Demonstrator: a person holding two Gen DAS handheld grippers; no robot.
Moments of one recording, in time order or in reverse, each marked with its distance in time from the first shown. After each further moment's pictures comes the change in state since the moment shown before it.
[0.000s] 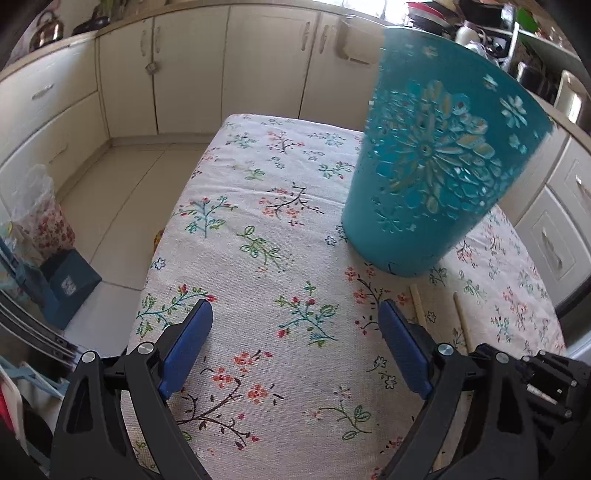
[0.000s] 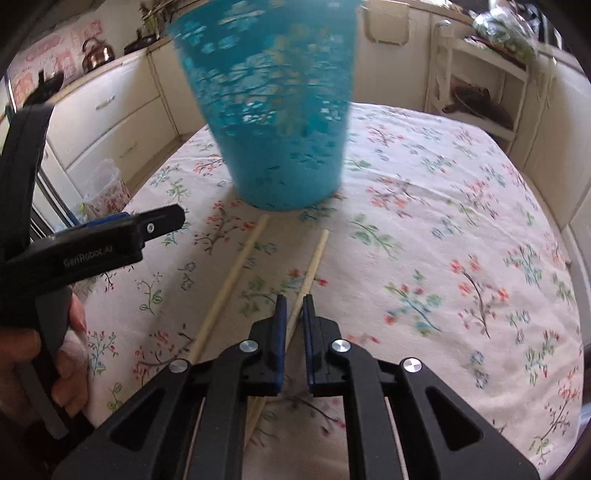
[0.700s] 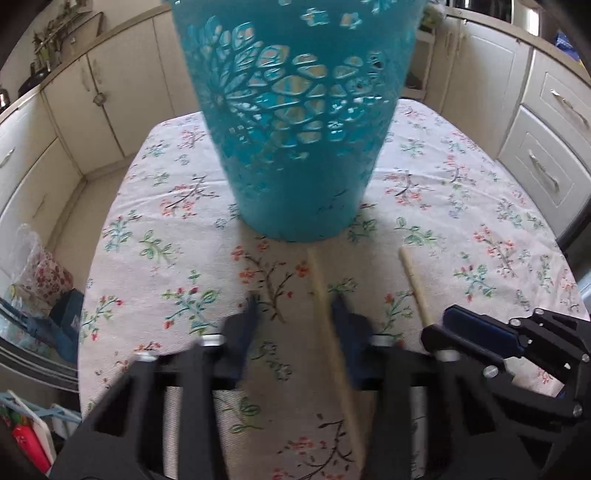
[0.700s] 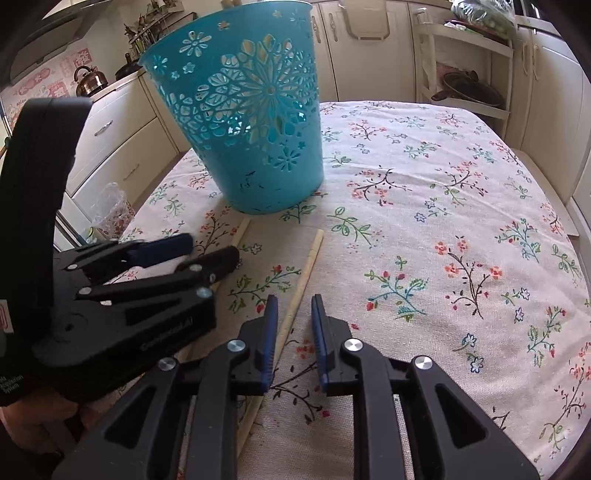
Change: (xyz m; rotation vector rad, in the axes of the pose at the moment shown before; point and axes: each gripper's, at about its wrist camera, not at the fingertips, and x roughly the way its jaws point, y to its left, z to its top) left arm 0.012 -0.085 -0.009 0.228 0.090 0.000; right arm -0.006 -0.013 -0.005 0.069 -0.023 0.045
